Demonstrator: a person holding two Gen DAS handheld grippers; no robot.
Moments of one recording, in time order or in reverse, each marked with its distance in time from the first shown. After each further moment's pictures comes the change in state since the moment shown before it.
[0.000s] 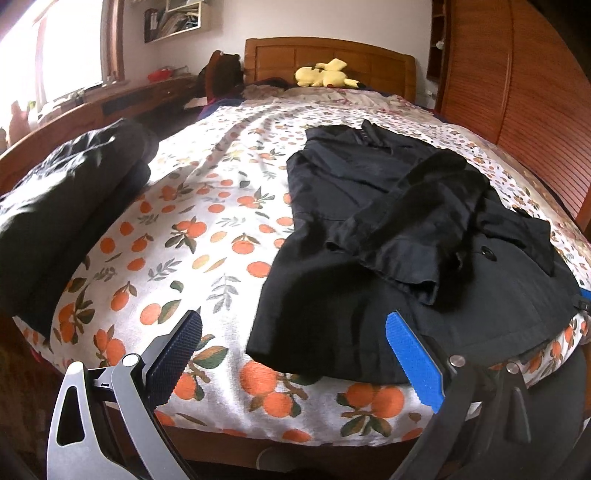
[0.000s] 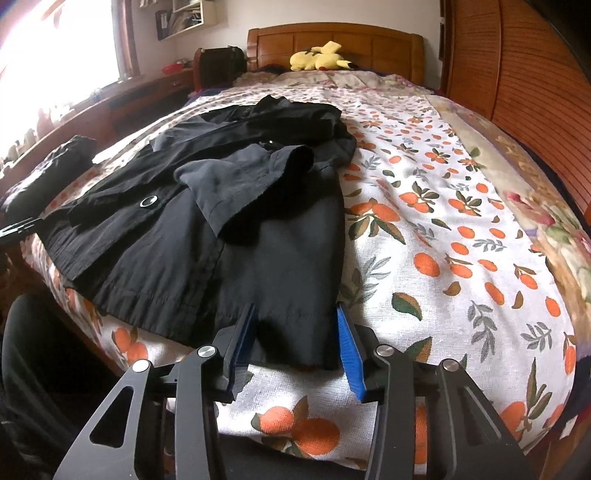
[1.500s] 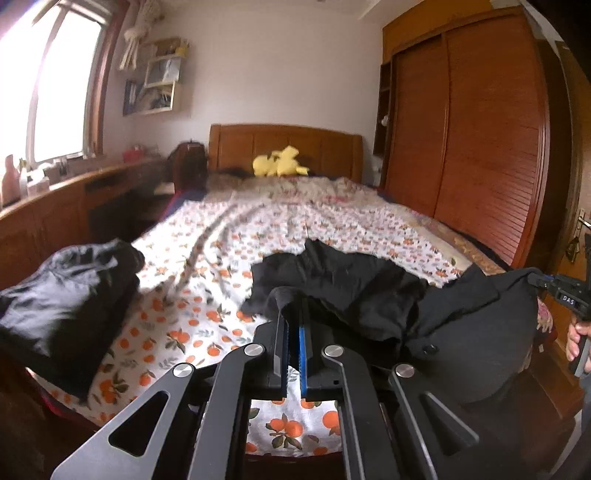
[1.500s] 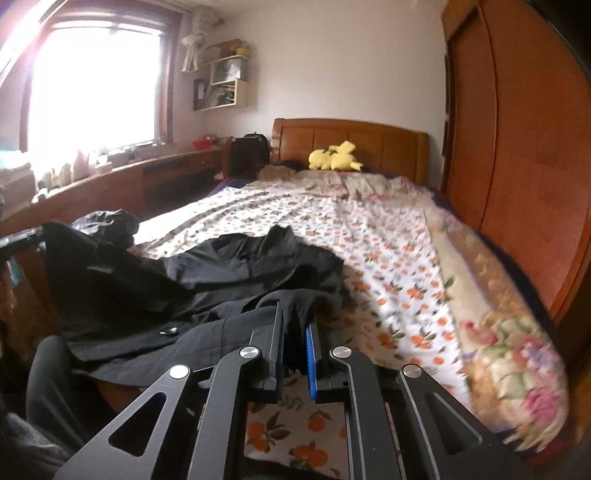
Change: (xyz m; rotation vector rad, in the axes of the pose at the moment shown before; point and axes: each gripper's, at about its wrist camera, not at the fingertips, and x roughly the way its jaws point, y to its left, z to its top) left arm -0.195 -0.040 0.048 0.055 -0.339 -0.165; right arm -0.168 0.036 0.065 -0.115 -0.361 0.006
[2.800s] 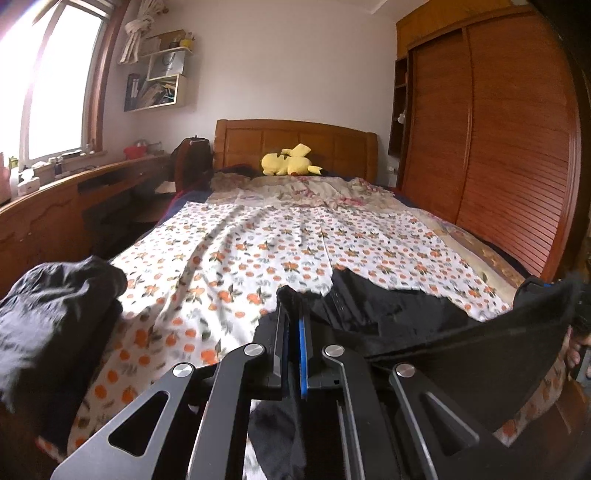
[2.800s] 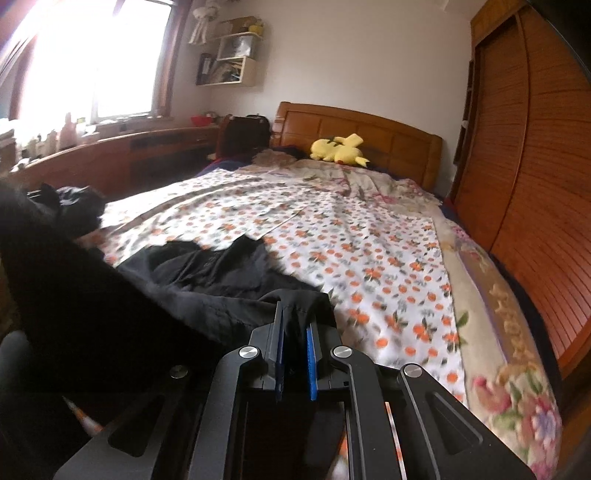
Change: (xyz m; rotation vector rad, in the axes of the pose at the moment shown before) left arm 0.146 0.036 0.043 -0.022 0.016 0.031; right arm 0.155 -0.025 0.041 -0.094 0.051 -0.042
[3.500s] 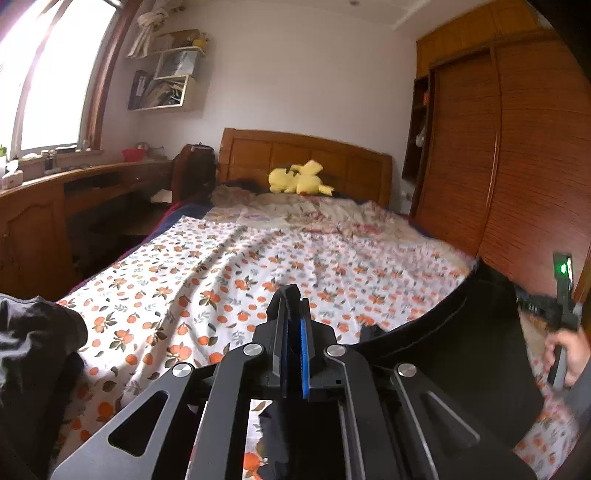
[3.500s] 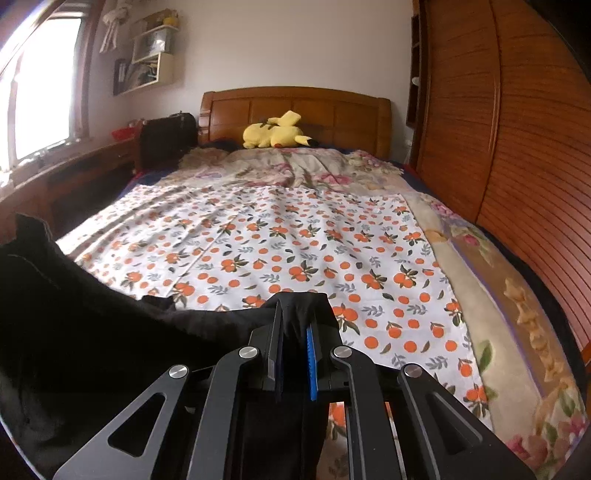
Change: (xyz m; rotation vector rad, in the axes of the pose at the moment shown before) left arm 0.150 0.043 0.056 -0.051 -0.061 0.001; right arm 0.198 -0.066 0.073 0.197 0.066 -0.165
